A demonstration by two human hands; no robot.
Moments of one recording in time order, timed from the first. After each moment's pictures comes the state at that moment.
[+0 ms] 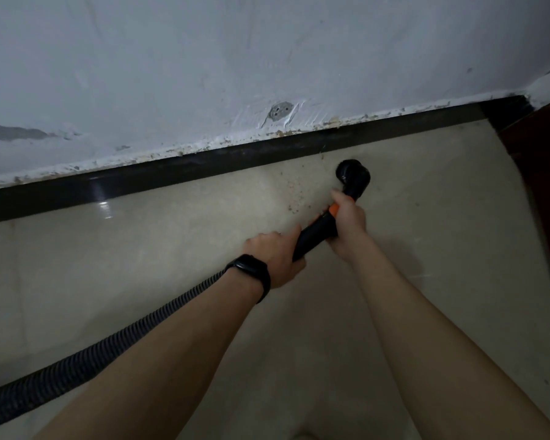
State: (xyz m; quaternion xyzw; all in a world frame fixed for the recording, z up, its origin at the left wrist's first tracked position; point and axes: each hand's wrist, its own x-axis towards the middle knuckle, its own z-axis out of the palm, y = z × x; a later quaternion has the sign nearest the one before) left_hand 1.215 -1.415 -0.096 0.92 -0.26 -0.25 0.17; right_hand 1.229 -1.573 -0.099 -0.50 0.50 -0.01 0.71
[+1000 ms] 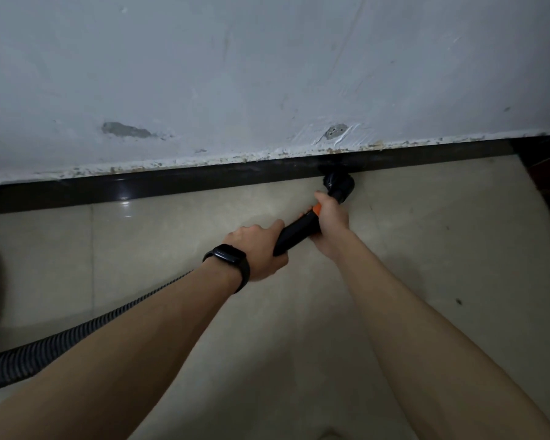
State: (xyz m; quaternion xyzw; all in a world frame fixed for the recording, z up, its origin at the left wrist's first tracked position) left_hand 1.232 -1.303 -0.077 0.93 -0.19 -0.25 0.17; right_hand 1.260 -1.462 -0.086 -0.53 0.48 0.05 0.70
